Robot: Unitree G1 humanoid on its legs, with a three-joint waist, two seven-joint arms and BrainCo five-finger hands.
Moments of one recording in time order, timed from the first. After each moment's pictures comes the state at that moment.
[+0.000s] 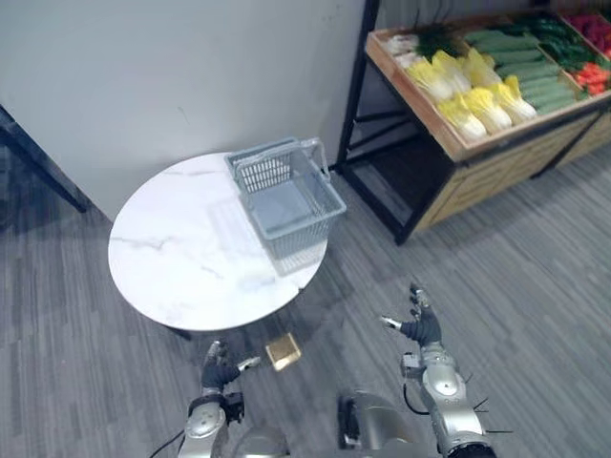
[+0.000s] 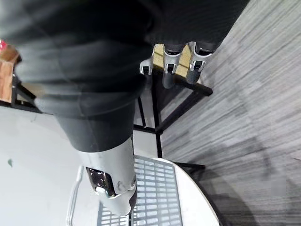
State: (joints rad) left arm 0.15 0.03 0.01 0.58 -0.08 -0.16 0.15; right arm 0.11 -0.11 0.01 0.24 -0.05 -0.14 -0.18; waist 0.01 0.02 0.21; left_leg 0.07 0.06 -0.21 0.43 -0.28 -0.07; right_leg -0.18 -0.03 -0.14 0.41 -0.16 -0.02
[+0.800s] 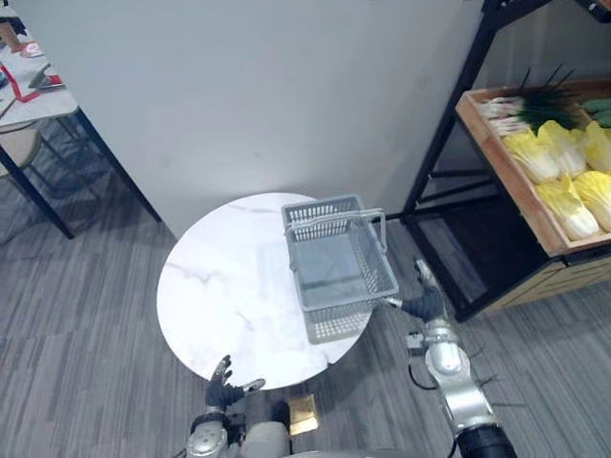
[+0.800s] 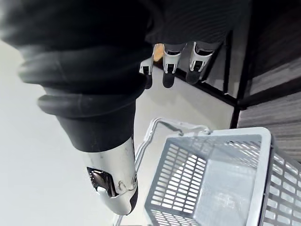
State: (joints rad) left arm 0.22 0.13 -0.02 0.65 -0.03 -0.17 0.13; right arm -0.19 -0.23 0.12 0.32 -0.47 -0.14 -0.27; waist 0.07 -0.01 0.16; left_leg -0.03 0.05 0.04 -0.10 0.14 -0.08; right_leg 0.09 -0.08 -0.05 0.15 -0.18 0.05
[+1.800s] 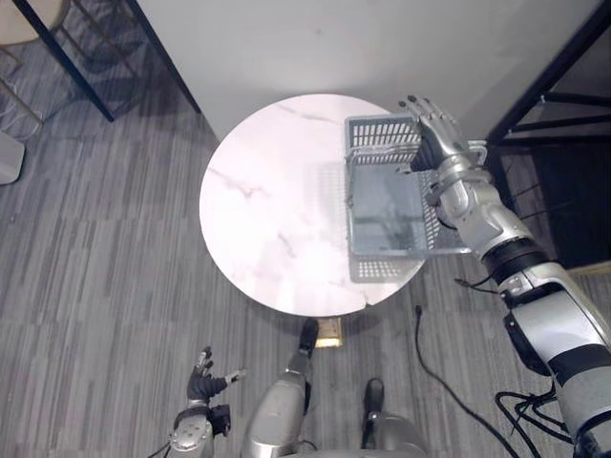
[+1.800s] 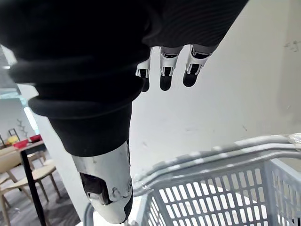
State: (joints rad) left arm 0.15 0.17 0.01 0.68 -0.20 -0.25 0.18; right arm -1.03 -0.57 0.45 0.98 -0.52 -0.11 -0.30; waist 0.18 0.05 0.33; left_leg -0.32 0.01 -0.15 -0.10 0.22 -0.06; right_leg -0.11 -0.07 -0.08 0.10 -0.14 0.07
